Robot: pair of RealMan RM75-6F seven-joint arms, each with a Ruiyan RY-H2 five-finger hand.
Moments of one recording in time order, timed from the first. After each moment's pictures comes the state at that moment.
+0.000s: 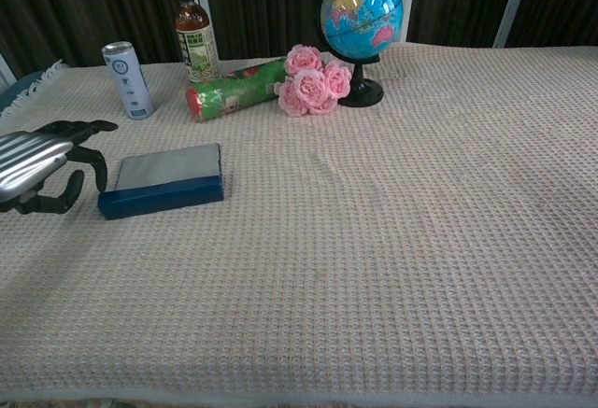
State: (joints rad) left arm -0.52 -1.62 -0.03 -1.04 1.44 1.17 0.07; right arm 0.08 -0.97 -0.05 -1.64 -1.61 1.40 0.07
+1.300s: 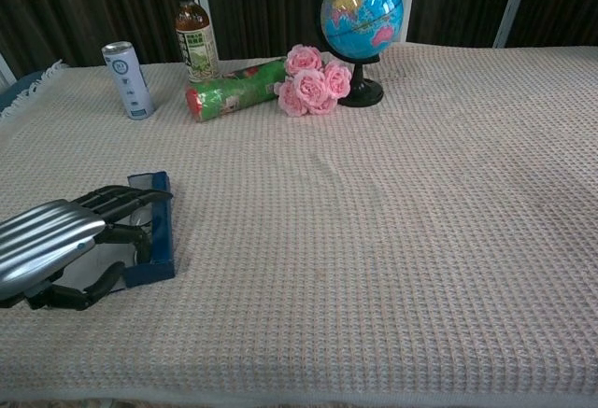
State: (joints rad) left arm -0.45 -1.61 0.12 -1.22 1.68 1.24 0.08; right arm 0.07 -0.95 -0.06 -1.63 -1.64 1.44 0.13
